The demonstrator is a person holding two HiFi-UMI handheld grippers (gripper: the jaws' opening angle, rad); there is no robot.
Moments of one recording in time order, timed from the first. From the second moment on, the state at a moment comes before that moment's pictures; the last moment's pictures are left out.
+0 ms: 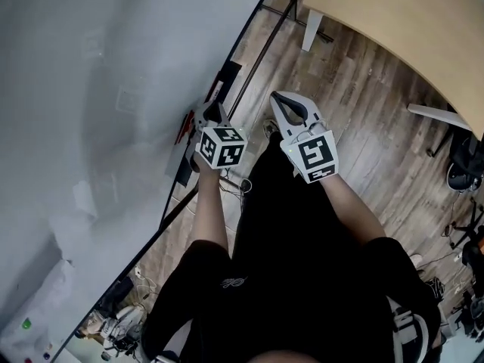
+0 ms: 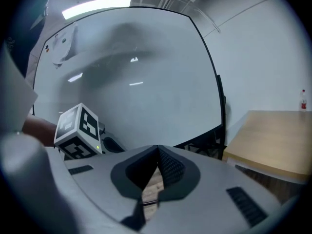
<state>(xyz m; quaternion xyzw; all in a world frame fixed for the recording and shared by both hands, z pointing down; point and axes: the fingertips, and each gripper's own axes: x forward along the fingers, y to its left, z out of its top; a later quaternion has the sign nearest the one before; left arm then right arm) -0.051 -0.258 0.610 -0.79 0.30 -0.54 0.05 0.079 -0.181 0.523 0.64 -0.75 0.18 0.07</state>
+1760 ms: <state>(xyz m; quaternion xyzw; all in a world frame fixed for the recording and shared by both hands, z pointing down) -0.038 -0.281 0.667 -0.73 0.26 -0.63 0.02 0.127 -0.172 0.564 0.64 -0.73 0.23 0.07</state>
